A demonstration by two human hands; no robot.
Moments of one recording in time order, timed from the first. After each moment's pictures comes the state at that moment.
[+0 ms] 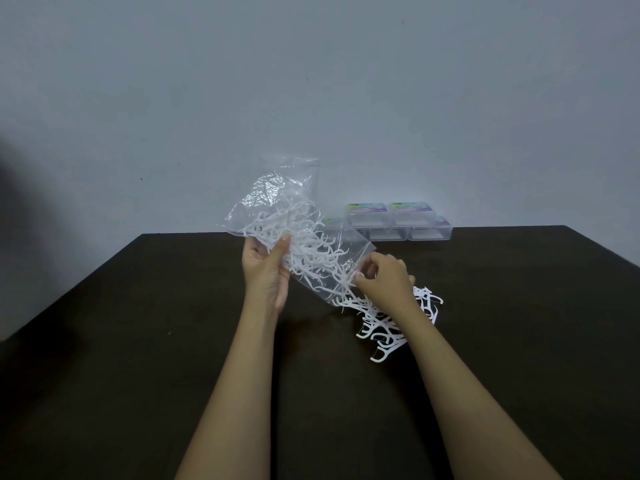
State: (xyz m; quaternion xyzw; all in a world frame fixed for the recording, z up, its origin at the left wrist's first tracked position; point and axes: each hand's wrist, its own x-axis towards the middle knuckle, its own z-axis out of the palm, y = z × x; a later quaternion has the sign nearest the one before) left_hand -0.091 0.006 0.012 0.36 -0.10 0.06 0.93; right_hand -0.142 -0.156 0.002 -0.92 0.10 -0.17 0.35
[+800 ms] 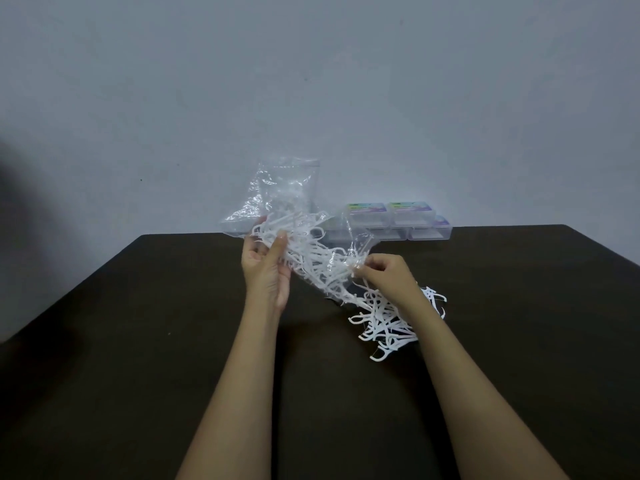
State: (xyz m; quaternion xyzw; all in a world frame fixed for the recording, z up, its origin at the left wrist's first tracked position) left_hand -0.092 0.006 0.014 0.35 -0.09 0.06 0.93; right_hand -0.144 -0.163 0.005 -0.80 0.04 -0.13 0.58
